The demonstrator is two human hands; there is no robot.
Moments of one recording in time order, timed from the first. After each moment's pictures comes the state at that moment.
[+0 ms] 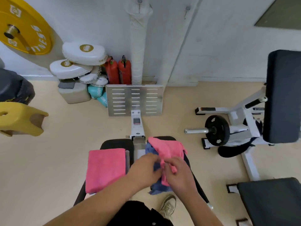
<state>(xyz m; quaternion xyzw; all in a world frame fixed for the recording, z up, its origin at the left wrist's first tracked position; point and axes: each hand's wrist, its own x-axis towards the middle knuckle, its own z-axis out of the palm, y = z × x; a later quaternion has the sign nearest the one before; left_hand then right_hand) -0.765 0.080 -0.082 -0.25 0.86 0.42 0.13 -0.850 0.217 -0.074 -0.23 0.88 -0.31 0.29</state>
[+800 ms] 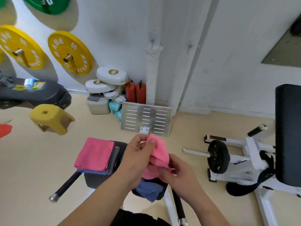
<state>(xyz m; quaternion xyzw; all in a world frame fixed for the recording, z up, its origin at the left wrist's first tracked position) -0.808 0.221 0.053 -0.46 0.50 0.68 -0.25 -0.918 0.340 0.033 -0.34 0.73 -0.45 0.39</state>
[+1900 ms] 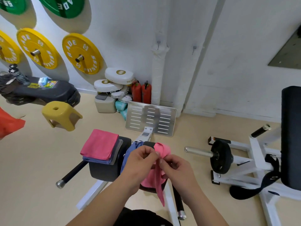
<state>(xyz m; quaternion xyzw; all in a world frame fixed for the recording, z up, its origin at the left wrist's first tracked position) -0.786 0.276 0.023 -0.48 0.53 0.67 -0.21 -0.904 0.368 0.004 -0.28 0.70 -0.51 0.42</state>
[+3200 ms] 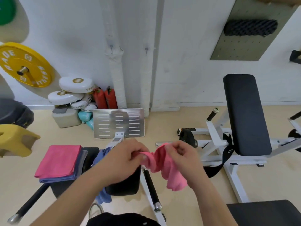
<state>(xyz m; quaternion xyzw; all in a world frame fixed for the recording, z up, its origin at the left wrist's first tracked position) -0.826 0.289 0.077 -0.20 0.89 0.40 -0.04 -0.979 0.454 0.052 -0.20 0.77 -0.53 0.28</state>
